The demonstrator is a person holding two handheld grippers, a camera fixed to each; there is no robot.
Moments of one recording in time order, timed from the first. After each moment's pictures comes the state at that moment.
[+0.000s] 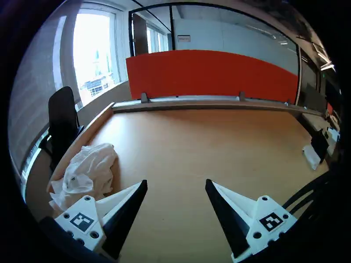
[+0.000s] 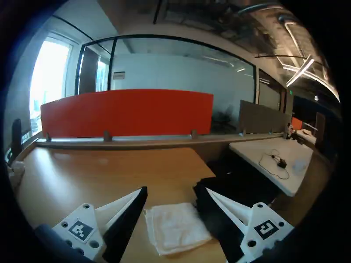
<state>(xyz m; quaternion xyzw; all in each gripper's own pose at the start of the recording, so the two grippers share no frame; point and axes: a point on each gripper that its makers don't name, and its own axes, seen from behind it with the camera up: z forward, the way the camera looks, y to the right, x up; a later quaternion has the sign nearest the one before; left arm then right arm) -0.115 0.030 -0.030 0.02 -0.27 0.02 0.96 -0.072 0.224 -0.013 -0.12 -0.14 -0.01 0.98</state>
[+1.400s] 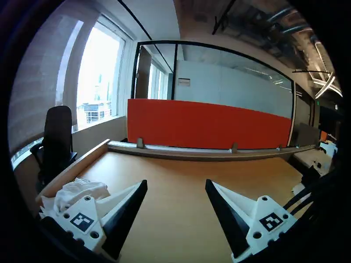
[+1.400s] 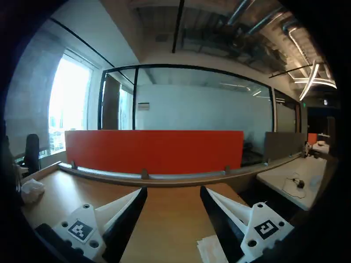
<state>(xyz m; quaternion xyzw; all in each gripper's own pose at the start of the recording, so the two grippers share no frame) -0.023 0.031 0.014 0.00 -0.10 -0.04 0.99 0.026 0.064 0.015 -0.02 -0.04 -0.01 1.00</state>
